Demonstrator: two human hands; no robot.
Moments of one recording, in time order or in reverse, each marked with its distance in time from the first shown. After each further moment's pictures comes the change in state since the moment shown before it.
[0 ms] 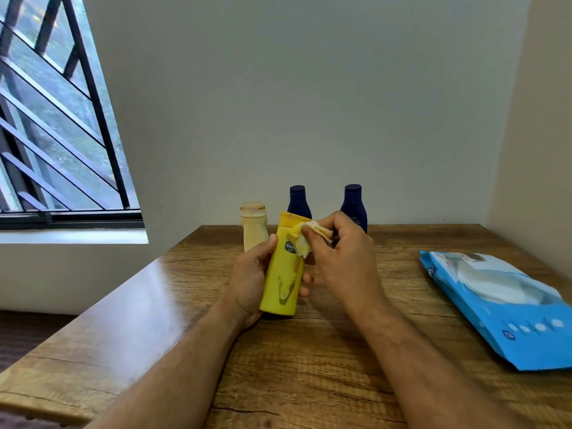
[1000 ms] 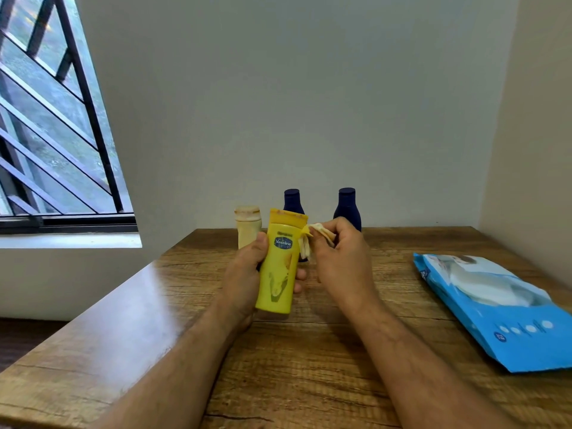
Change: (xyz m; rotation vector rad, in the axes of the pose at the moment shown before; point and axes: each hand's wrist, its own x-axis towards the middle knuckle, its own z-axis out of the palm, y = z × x) left_hand 0.002 -0.002 -0.002 0.008 0.010 0.099; right_hand 0.005 0.003 0.000 0.078 0.053 0.132
